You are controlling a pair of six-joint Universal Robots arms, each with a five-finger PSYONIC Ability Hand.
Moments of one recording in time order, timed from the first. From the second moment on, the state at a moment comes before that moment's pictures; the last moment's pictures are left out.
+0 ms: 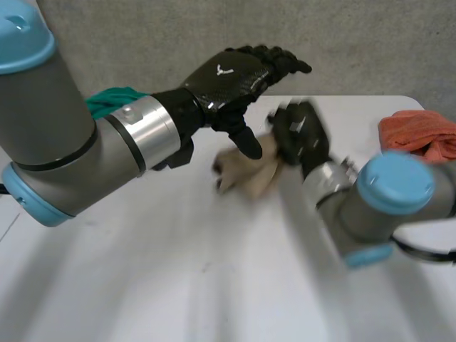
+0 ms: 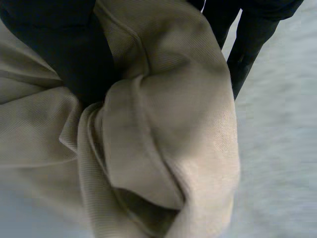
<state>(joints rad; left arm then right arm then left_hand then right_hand) 4.15 -1.93 -1.12 3.14 -0.99 3.19 2.06 -0.99 1.45 -0.68 1.44 2.73 0.19 0.21 0.21 0.20 0.05 1.06 1.17 1.16 1.20 0.92</state>
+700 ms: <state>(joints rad) 4.16 -1.91 -1.15 3.21 -1.03 3.19 1.23 -0.38 0.82 -0.79 0.94 3.07 0.19 0.21 0.21 0.20 0.05 1.06 1.17 1.19 1.20 0.97</state>
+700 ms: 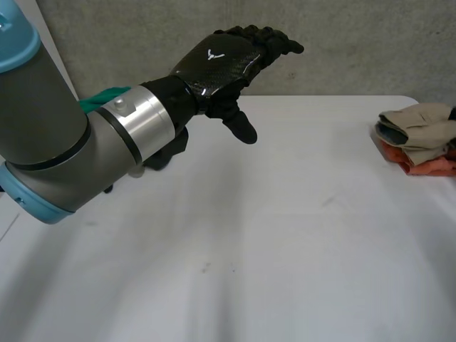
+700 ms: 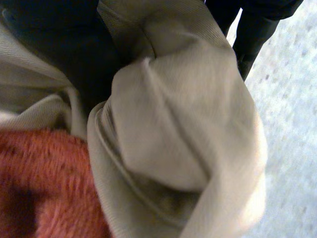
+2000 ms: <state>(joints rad) 4.66 -2.49 -0.69 3.24 -1.23 3.64 1.80 -1.40 1.92 -0.56 1.17 2.58 0.40 0.39 0.38 0.39 0.22 0.23 0.21 0.21 0.21 0.05</state>
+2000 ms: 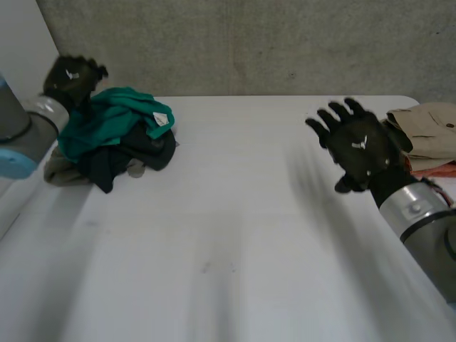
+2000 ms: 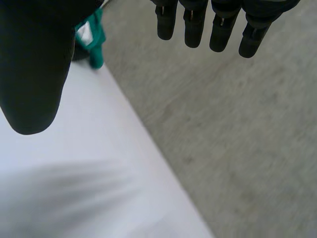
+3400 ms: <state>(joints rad) 4.14 -1.96 -1.46 3.15 -1.31 3.38 1.72 -1.27 1.89 -0.02 1.31 3.03 0.29 0.28 0.28 0.28 0.11 0.46 0.45 0.46 0.46 0.29</state>
